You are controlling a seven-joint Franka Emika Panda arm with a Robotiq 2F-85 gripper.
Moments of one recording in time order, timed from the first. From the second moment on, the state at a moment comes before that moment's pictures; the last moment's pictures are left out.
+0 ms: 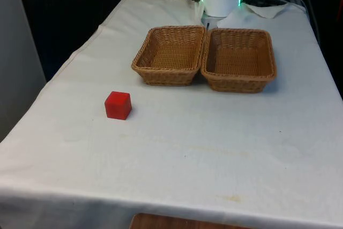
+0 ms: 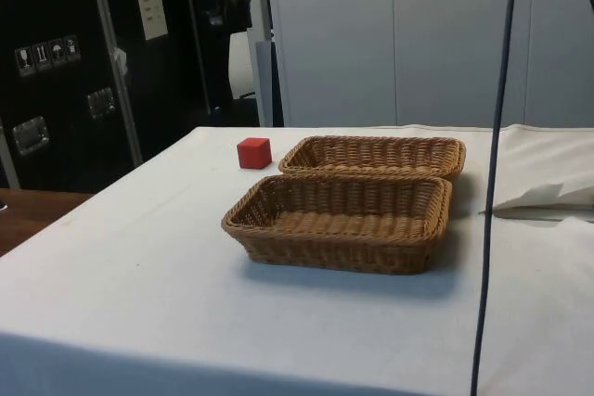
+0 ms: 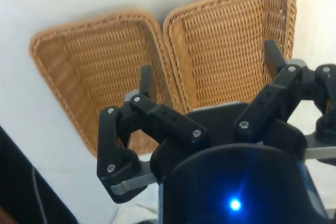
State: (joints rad) arm 0.31 0.25 -0.46 -1.78 0.05 2.02 -0.18
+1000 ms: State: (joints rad) arm 0.27 0.48 -0.56 -1.76 0.27 2.27 -0.44
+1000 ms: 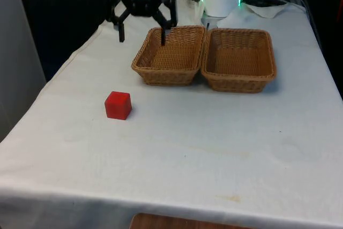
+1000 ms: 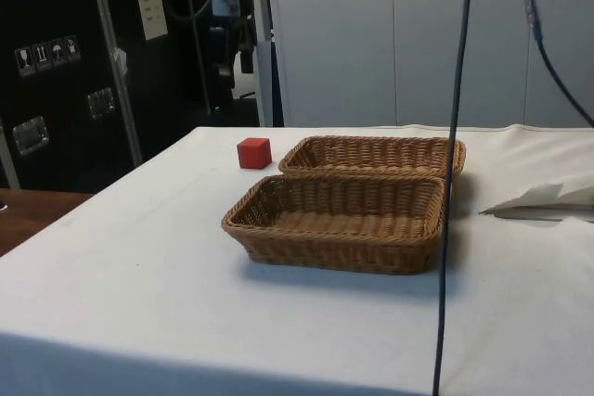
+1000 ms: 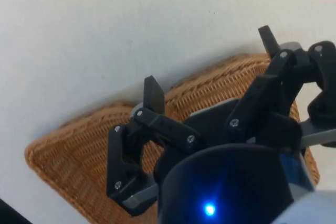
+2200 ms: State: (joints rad) arm 0.23 0.72 -0.63 -1.65 0.54 2.32 -0.68
